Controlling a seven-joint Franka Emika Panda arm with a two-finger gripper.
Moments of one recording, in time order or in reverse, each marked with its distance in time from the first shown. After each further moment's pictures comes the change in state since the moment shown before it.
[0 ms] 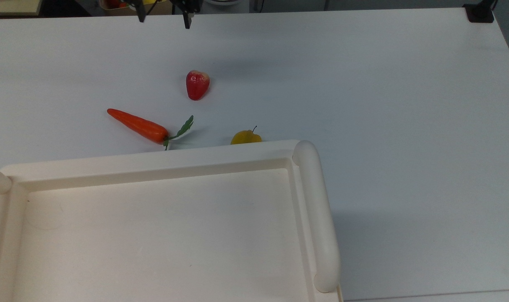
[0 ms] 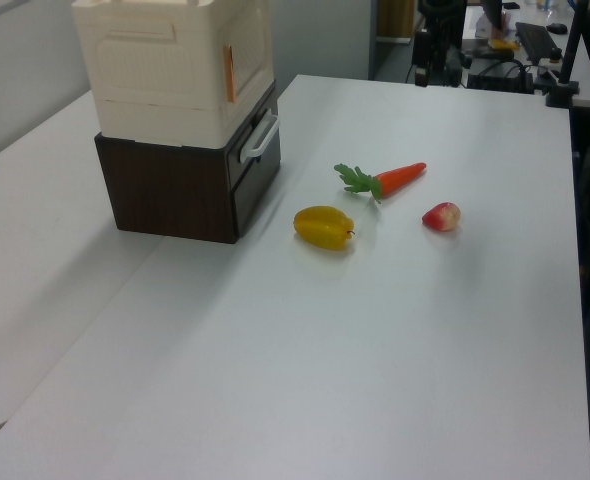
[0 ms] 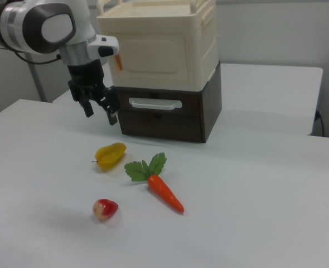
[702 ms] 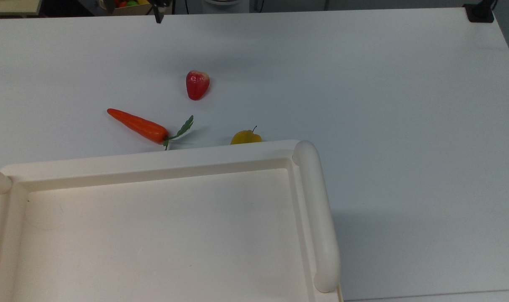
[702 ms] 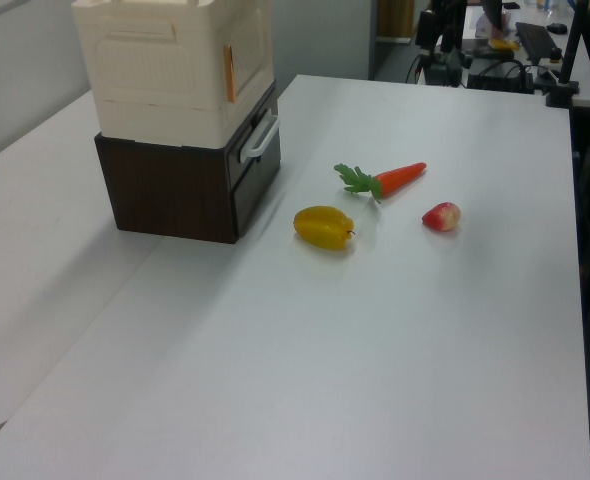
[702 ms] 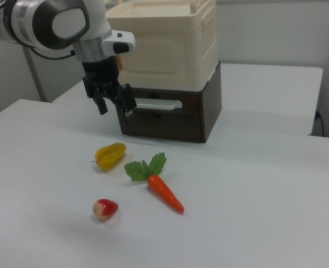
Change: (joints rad) arm -0.087 0.017 -0.001 0.056 -0.001 -0.034 -0.023
